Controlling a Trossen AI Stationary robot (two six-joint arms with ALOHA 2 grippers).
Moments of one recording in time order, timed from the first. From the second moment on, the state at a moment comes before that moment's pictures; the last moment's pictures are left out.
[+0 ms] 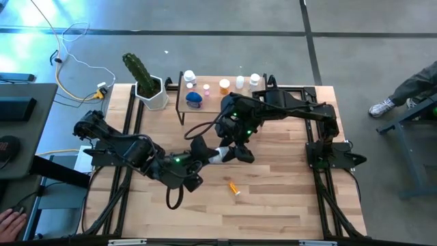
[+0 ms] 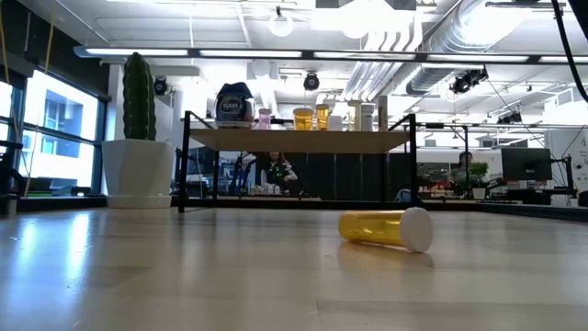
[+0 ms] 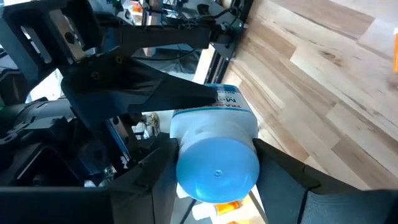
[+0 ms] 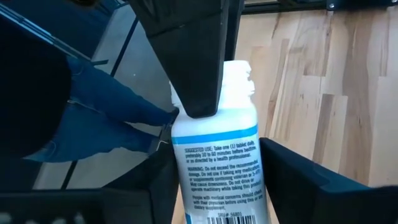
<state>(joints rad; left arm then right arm) -0.41 1.61 1.75 -0.79 -0.79 0.97 0.04 1.93 2.34 -1.25 -0.51 0.05</state>
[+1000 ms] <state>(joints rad) -0.39 1.61 1.75 -0.80 -0.85 0.54 0.04 1.85 2.34 -1.33 -0.23 0.06</state>
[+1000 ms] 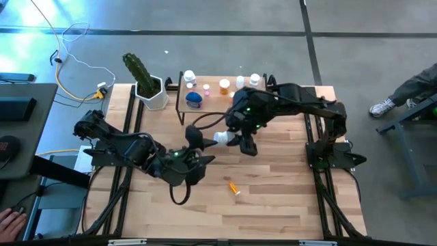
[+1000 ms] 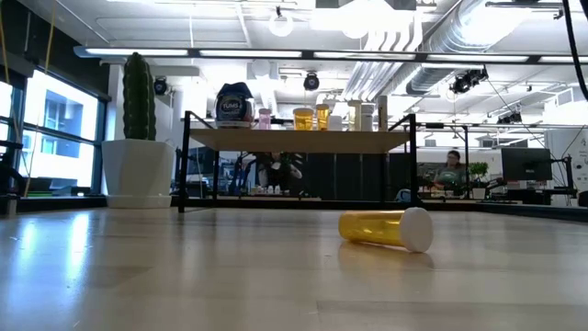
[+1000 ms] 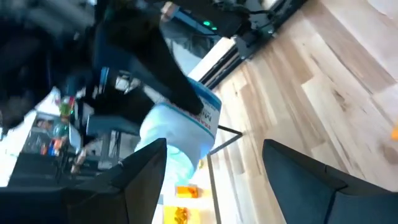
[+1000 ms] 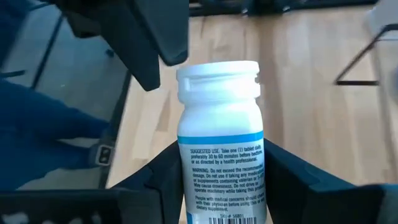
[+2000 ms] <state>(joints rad) -0.29 1.25 1.28 -0.82 -0.88 -0.29 0.04 1.40 2.04 -1.21 0.63 0.12</state>
